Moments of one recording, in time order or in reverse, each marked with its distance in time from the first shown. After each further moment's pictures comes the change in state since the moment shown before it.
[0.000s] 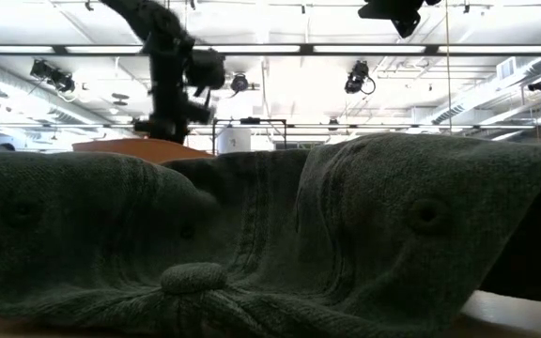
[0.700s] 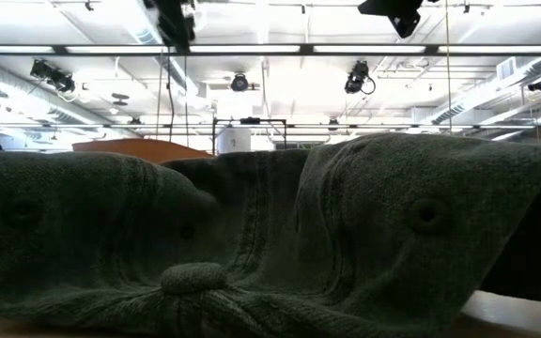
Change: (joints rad) left arm -0.265 -0.164 0.421 -0.414 0.619 -0.510; right arm 0.000 0.007 0.000 0.019 -0.054 0.043
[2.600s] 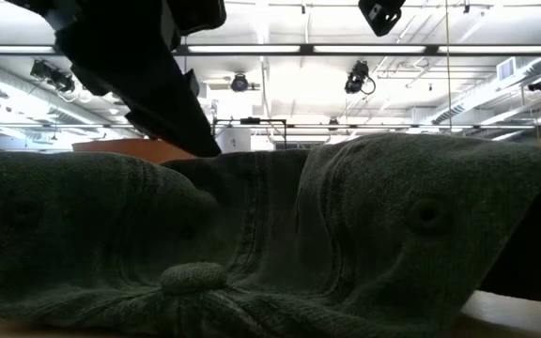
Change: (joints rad) left arm -0.807 0.281 -0.700 1.364 -0.534 -0.628; right arm 0.175 0.209 0.000 0.181 -0.070 0.011
